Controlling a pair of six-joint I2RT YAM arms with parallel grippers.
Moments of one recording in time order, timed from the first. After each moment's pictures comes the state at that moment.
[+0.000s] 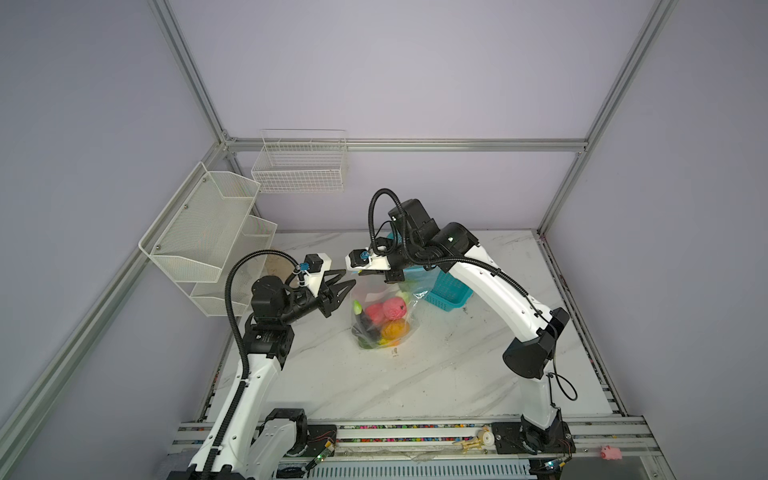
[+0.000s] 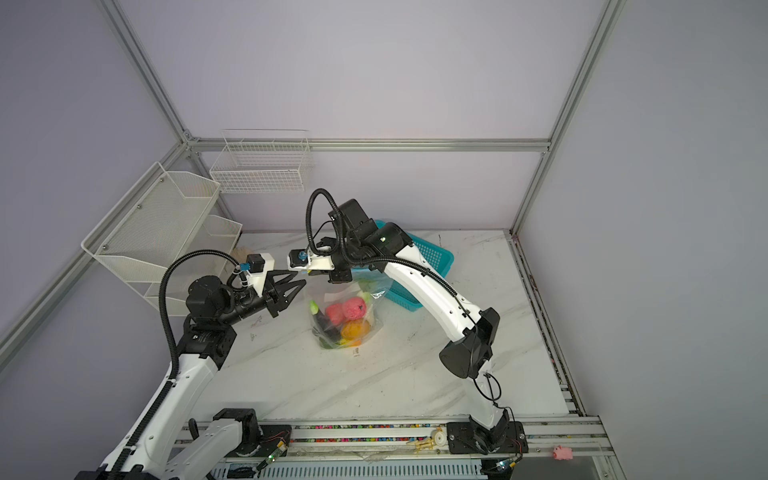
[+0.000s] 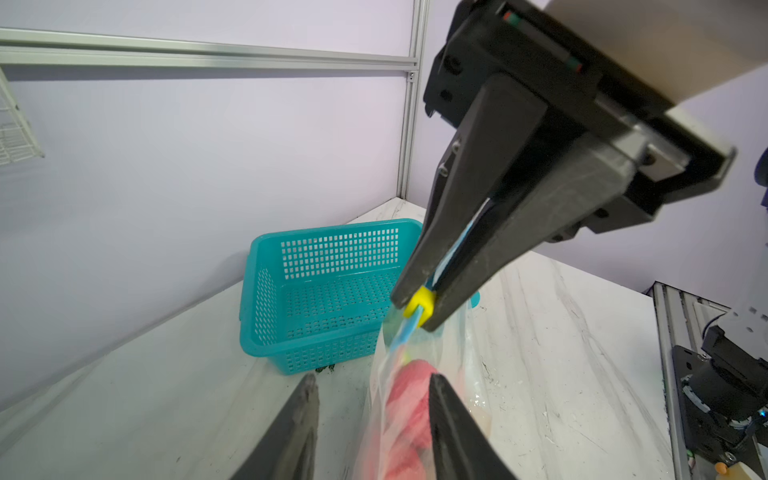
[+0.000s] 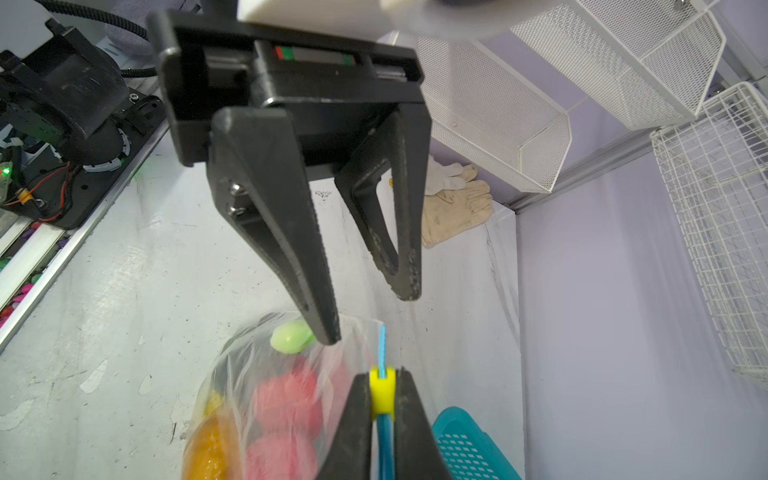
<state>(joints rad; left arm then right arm) -0.02 0.94 0.77 0.09 0.86 0.04 0.83 2.02 2.36 -1.04 -0.50 -0.98</state>
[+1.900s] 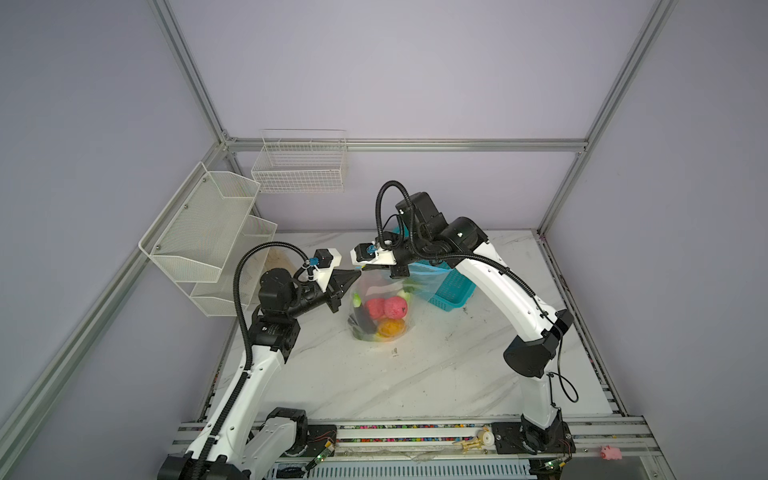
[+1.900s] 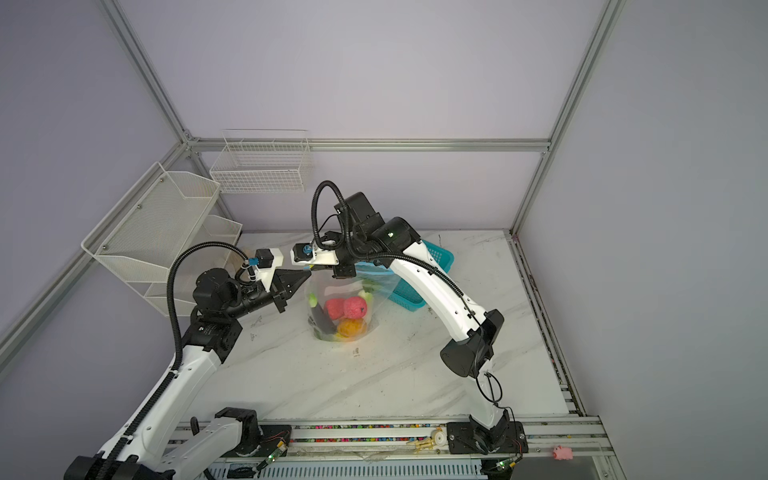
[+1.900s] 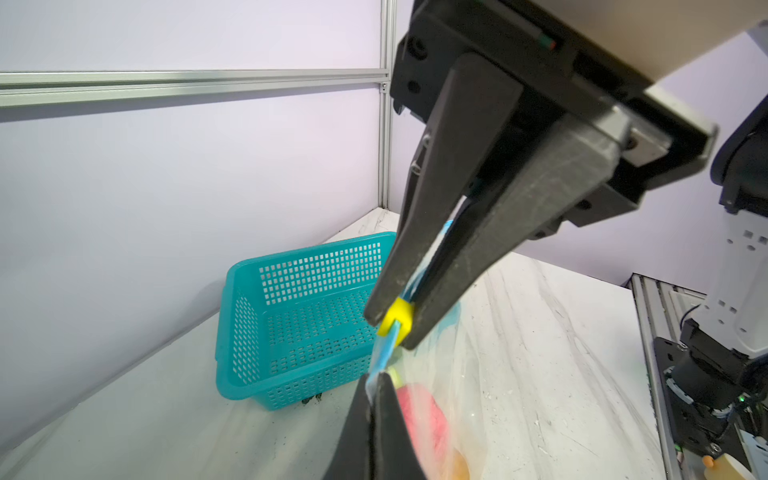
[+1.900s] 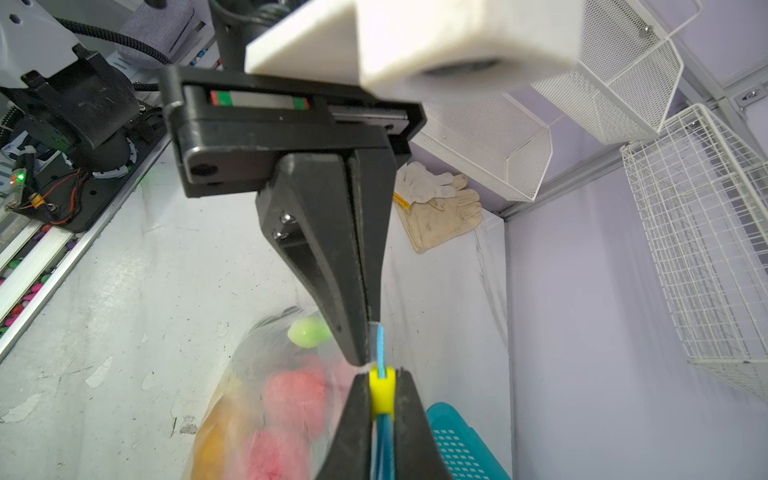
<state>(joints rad) -0.10 0.95 0.80 0.09 0.79 0.05 0.82 2.02 2.43 -1.09 -0.52 -0.99</state>
